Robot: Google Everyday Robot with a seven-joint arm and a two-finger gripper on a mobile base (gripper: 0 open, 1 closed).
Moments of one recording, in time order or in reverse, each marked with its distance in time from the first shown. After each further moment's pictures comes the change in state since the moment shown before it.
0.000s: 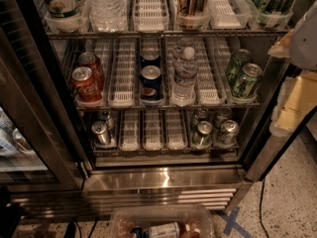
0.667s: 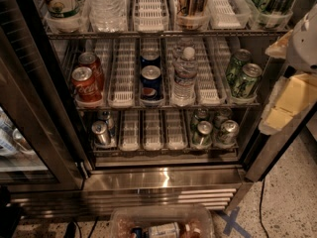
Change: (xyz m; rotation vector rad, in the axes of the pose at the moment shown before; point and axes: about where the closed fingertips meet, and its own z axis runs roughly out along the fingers) arm -0.011 -0.001 0.004 0.024 -0.082 0.051
